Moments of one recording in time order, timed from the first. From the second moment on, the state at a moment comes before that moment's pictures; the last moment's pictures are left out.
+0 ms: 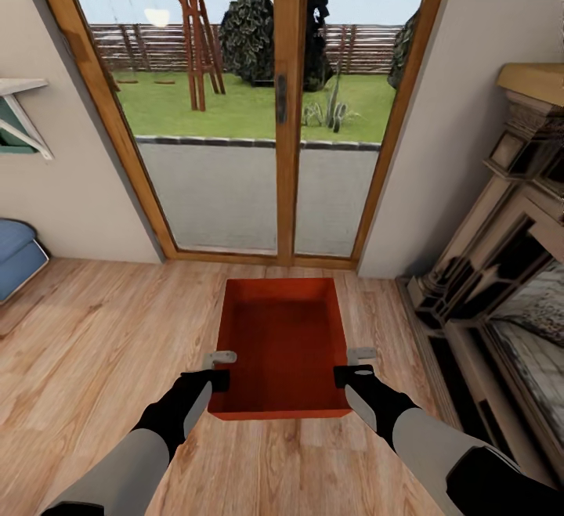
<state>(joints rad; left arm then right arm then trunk) -0.70 -0.09 -0.05 -0.53 0.08 0.41 0.14 -0.83 0.05 0.60 -0.27 -0.54 0.17 -0.29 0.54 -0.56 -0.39</state>
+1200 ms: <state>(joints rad) -0.70 -0.09 -0.05 -0.53 0.09 0.41 0.14 -0.83 0.05 0.60 -0.27 -0.54 0.17 -0.30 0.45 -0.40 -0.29</state>
